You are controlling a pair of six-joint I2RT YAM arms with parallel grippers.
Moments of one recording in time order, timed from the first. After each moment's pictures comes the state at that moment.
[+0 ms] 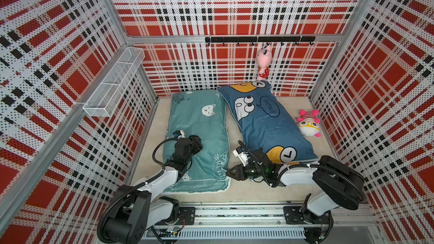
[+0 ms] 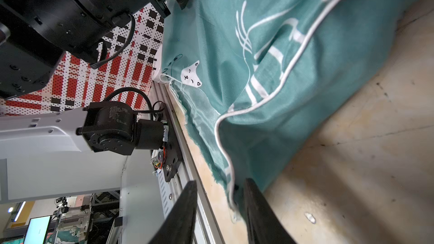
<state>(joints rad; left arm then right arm) -0.27 1.19 0.37 0.28 -0.11 -0.76 0.92 1.56 0.50 0.56 -0.51 0.77</state>
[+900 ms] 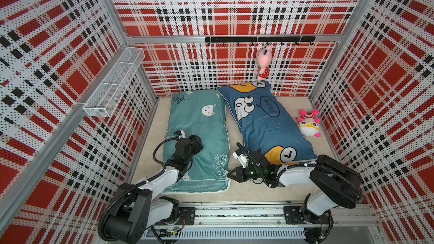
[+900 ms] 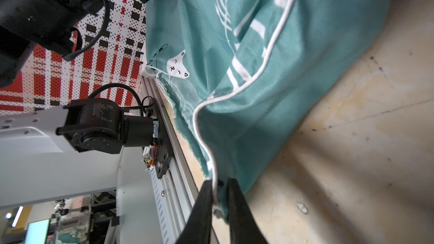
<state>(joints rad) -0.28 1.20 0.37 0.30 -0.11 -0.76 0.93 1.58 0.50 0.52 -0.49 0.79</state>
